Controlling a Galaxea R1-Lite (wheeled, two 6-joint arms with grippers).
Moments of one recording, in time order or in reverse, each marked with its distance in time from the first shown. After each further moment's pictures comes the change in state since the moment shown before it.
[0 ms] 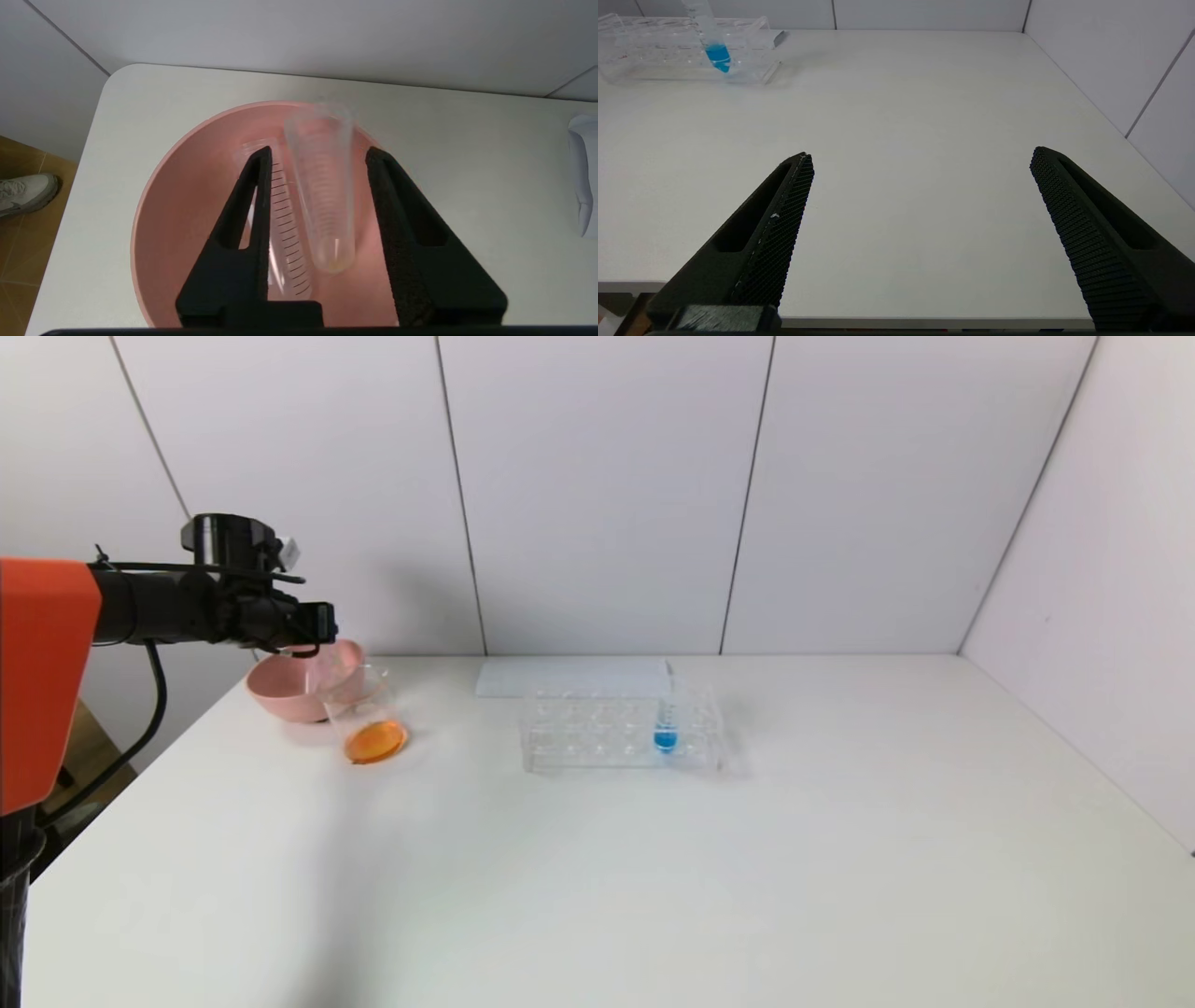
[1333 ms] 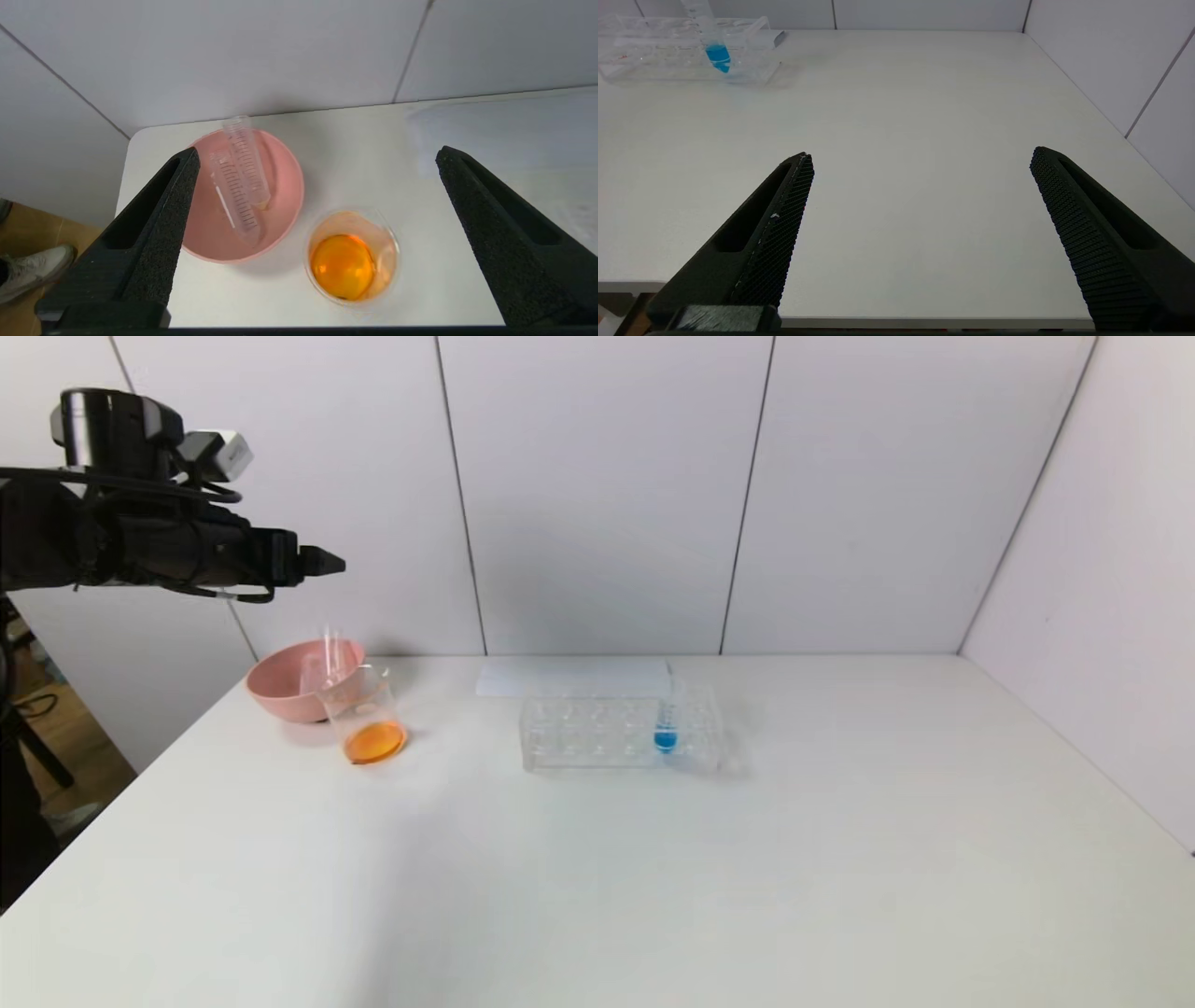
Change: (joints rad) left arm -0.074 -0.470 0.307 0.003 -0.082 0.088; right arm 0.000 0.000 0.000 0.000 0.000 0.001
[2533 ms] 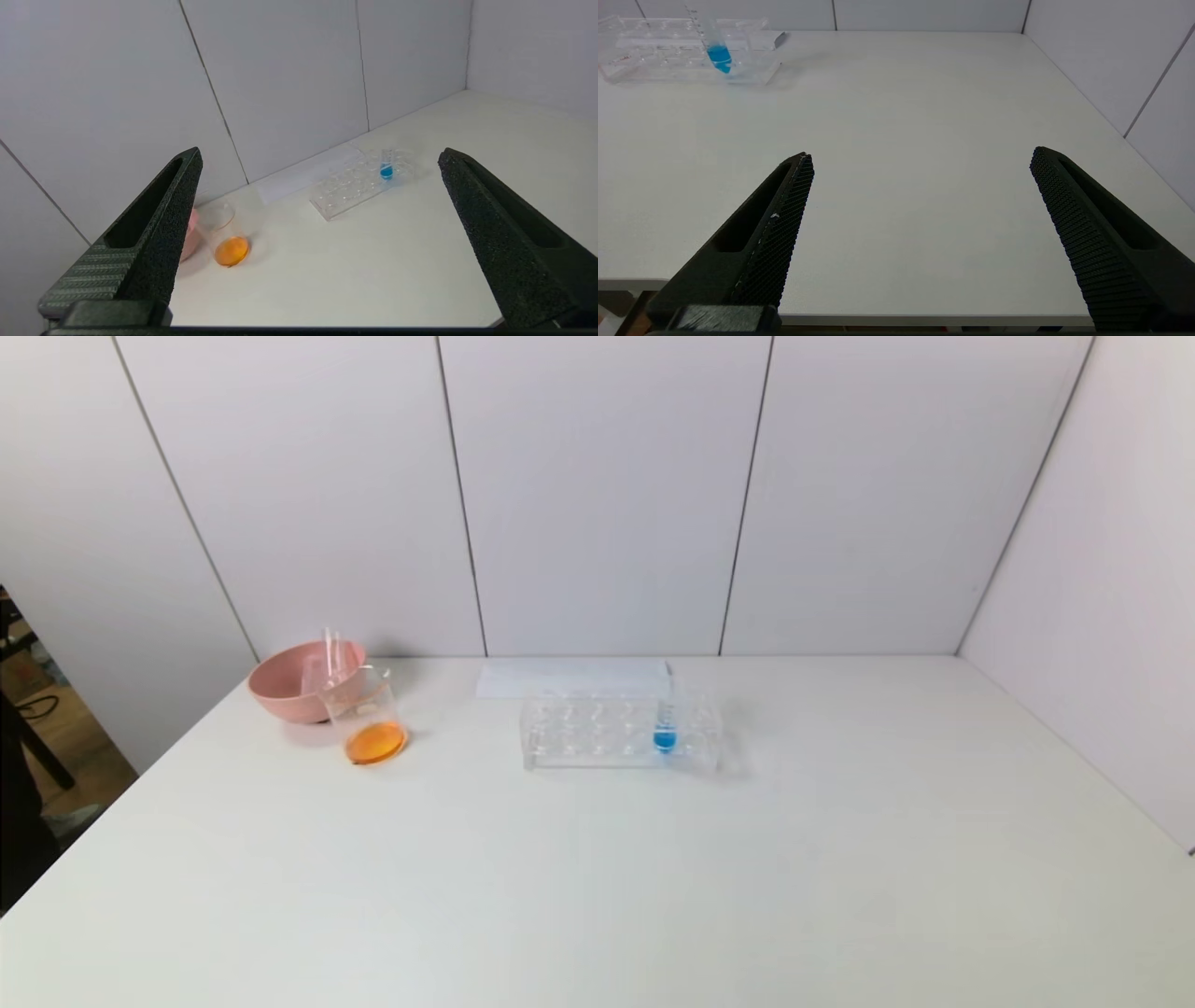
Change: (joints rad) left arm -0.068 -1.314 0.637 0.131 -0.341 0.047; right arm 0.000 0.000 0.000 0.000 0.000 0.000
